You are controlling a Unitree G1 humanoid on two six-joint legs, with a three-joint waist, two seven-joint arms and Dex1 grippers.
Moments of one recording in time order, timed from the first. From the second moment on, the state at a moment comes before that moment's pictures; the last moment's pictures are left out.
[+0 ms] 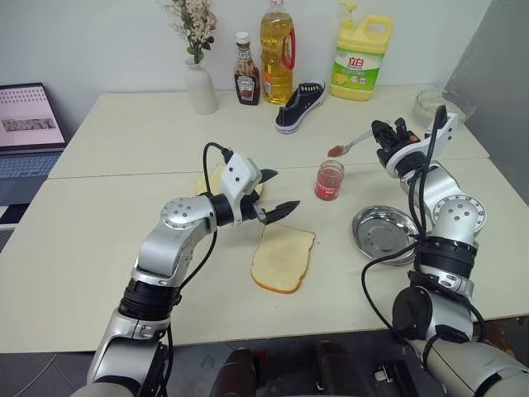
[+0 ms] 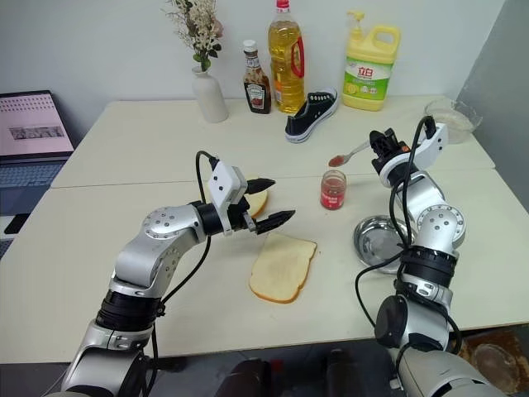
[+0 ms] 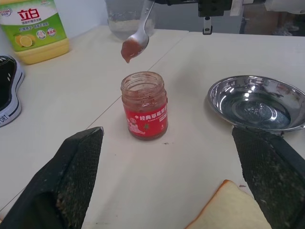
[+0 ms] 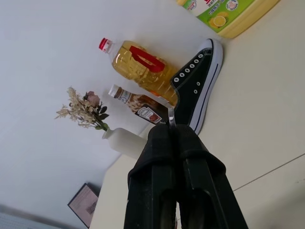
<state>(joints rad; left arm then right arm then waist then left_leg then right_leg) -0.54 0.43 -0.11 -0.11 -0.29 0.44 -0.80 -0.83 -0.13 -0.59 0.16 0.96 0.77 -0.07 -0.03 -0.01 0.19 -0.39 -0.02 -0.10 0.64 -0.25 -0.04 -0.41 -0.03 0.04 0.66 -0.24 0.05</state>
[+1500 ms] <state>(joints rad) 0.05 0.84 0.10 -0.54 -0.54 0.50 -1.02 -0.33 -0.29 0.05 -0.31 1.10 0.90 0.07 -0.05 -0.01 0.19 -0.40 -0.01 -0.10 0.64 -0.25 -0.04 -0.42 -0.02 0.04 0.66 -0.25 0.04</state>
